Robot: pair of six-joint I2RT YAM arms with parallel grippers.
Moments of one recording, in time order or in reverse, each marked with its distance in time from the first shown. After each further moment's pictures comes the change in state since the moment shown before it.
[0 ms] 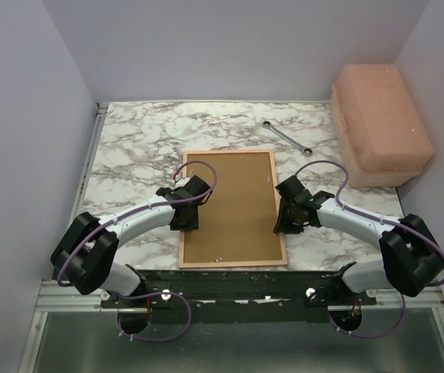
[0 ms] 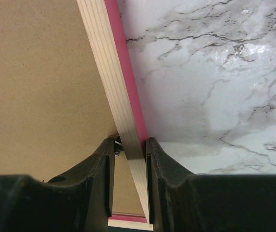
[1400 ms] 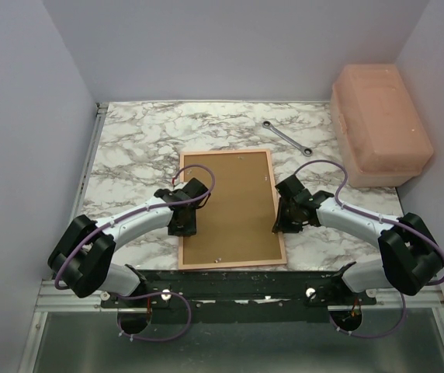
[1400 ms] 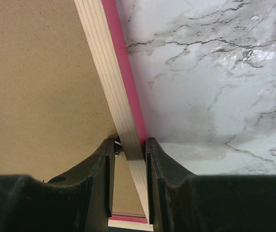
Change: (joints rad) left arm -0.001 -0.045 -0.029 -0.054 0.035 0.000; right arm -0.001 0.013 0.004 0.026 -0.014 -0.014
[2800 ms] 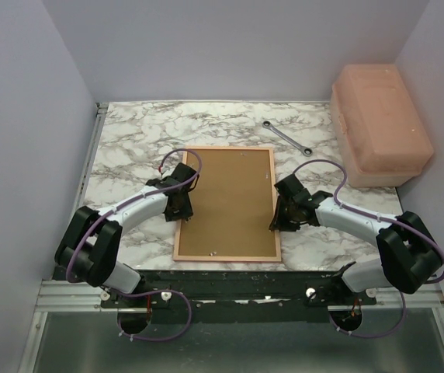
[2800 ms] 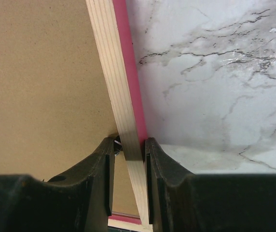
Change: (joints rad) left arm 0.172 0.069 0.043 0.121 0.006 -0.025; right arm 0.000 0.011 -0.003 0.051 -0.011 0.008
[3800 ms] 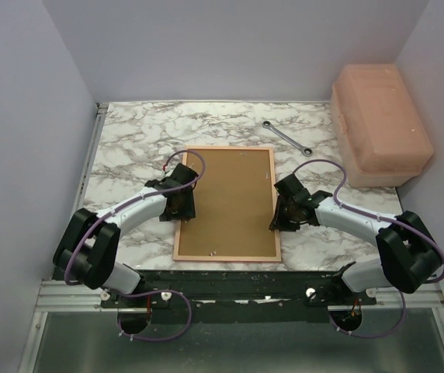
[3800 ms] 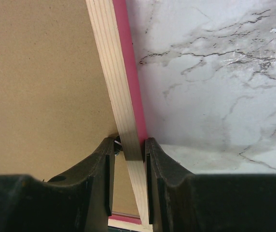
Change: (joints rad) left arm 0.008 -0.043 -0.010 0.023 0.005 0.132; right arm 0.000 0.003 0.003 -0.002 -0.001 0.000
